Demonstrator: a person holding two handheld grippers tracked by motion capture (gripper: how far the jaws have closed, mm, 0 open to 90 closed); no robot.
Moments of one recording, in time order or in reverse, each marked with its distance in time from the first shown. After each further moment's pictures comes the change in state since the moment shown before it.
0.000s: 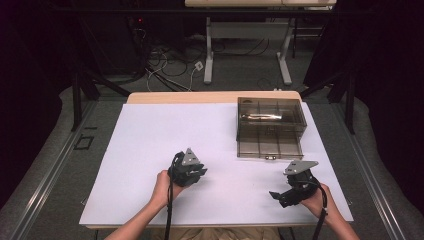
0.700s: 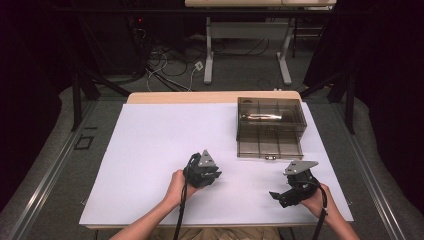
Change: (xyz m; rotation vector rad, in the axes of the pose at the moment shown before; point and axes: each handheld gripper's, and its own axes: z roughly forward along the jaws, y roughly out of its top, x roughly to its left) left arm -0.023 0.018 0.028 0.007 -0.070 0.044; right arm 0.000 0.000 0.000 -0.001 0.005 -0.001
